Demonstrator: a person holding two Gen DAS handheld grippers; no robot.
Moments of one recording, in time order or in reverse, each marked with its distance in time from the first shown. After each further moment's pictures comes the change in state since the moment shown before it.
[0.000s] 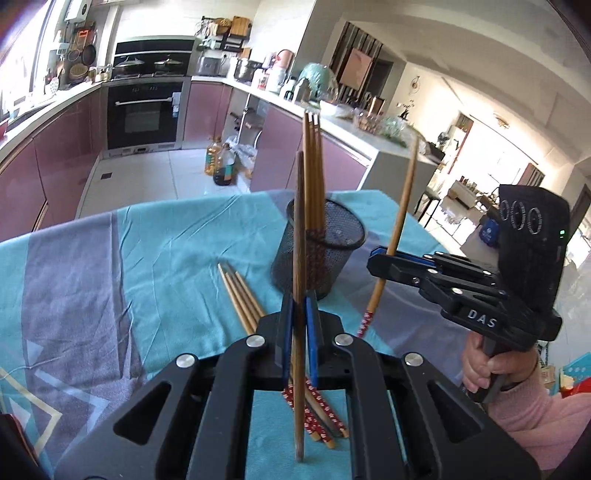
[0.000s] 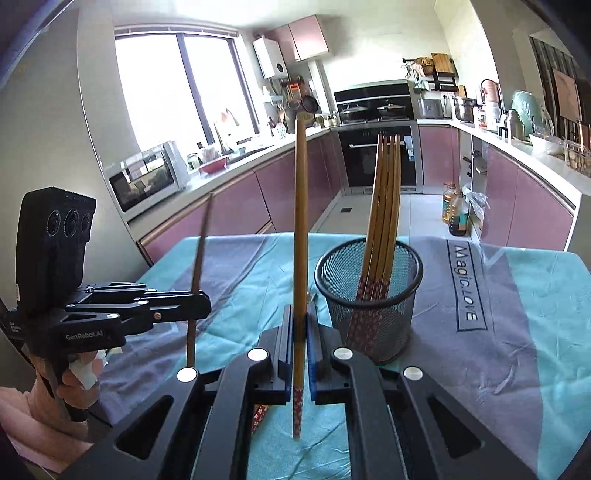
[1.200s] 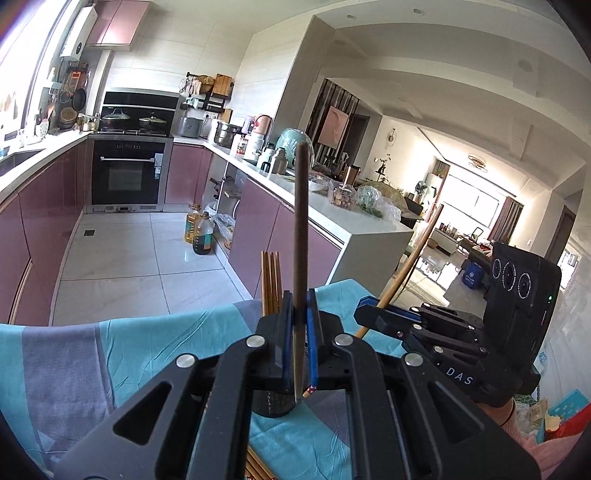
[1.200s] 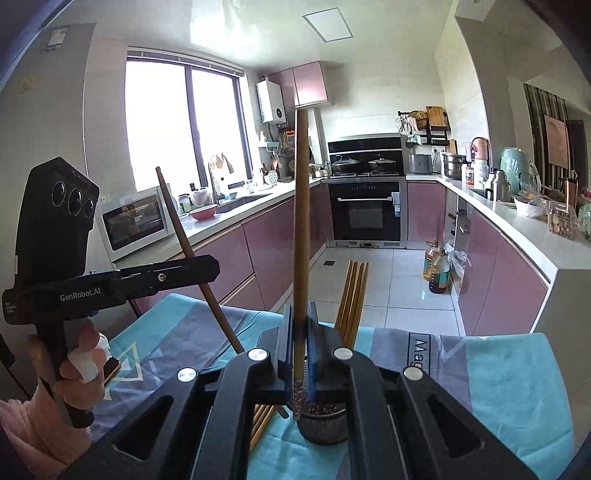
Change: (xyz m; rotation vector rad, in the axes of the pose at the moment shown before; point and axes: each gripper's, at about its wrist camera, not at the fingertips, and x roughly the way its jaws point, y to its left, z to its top) left arm -0.028 -0.028 0.096 0.030 -0.247 -0.067; right arm -0.039 -0.007 0.075 -0.079 -0.179 -0.073
